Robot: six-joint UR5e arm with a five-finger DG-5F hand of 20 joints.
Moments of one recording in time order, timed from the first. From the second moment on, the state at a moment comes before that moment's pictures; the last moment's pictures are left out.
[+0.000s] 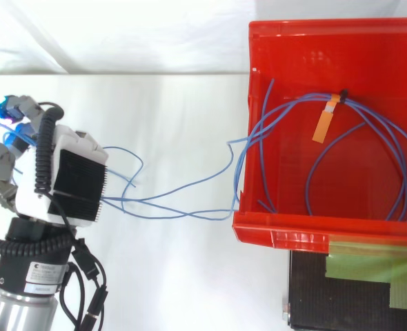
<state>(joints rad) 0.17 -2.20 -1.44 -2.48 -1.13 -0.30</state>
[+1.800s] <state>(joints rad) 0.18 -2.20 -1.44 -2.54 -1.13 -0.22</state>
